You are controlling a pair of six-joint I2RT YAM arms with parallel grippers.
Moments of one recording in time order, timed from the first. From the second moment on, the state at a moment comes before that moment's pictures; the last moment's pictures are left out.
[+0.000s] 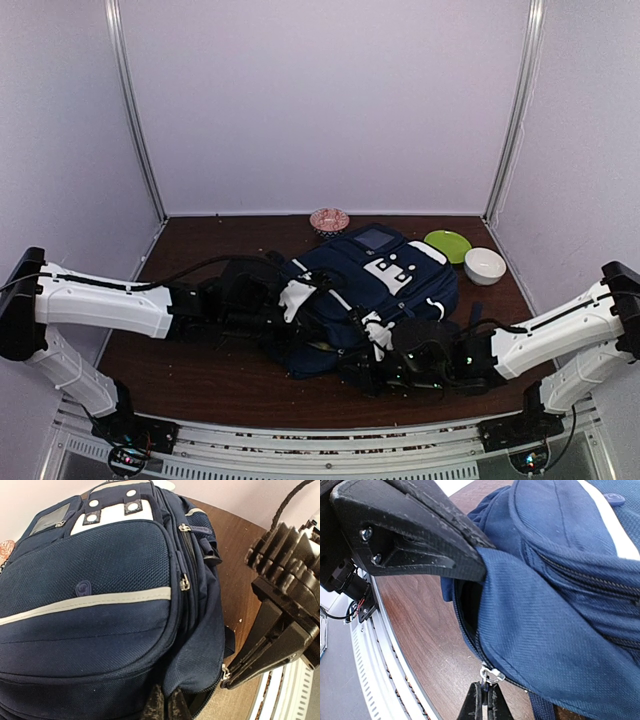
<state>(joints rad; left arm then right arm) -1.10 1.47 0.88 0.01 0.07 -0.08 1.28 1.41 0.58 0.31 0.16 0.53</state>
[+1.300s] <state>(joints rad) -1.16 1.23 0.70 0.11 -0.09 -0.20 1.33 1.42 0.65 0.26 0.06 0.53</state>
